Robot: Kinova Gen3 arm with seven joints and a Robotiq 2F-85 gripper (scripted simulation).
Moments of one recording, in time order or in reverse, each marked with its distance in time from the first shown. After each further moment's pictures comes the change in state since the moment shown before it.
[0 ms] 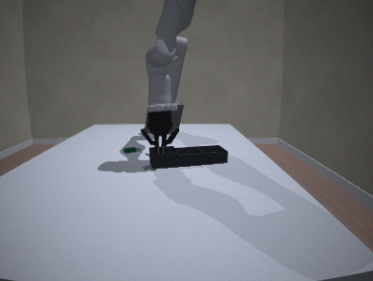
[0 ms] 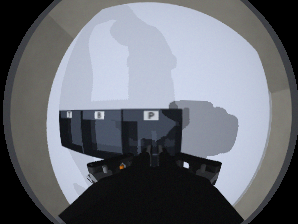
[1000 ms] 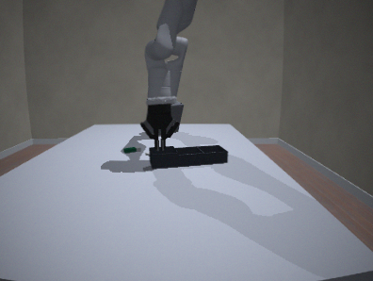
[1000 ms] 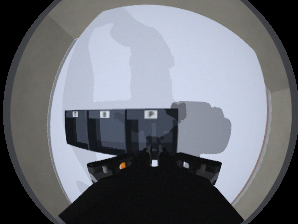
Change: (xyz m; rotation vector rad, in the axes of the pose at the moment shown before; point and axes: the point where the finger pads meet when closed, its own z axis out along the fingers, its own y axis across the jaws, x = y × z) arm -0.002 0.001 -0.021 0.001 -0.004 0.003
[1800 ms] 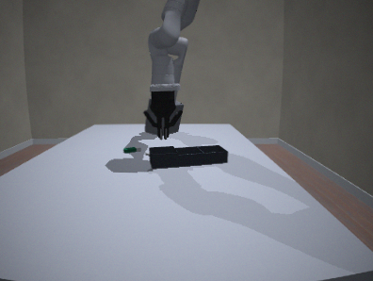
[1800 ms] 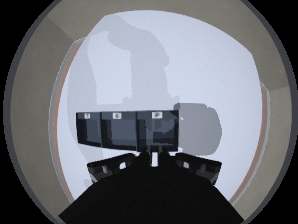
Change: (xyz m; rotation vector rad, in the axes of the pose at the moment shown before) arm 0.001 -0.011 -0.038 -0.006 0.004 0.015
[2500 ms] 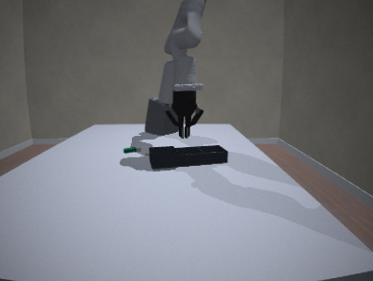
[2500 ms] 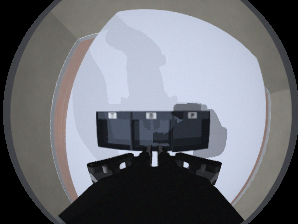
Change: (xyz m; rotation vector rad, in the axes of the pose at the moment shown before) arm 0.001 -0.072 -0.001 0.004 -0.001 -0.014
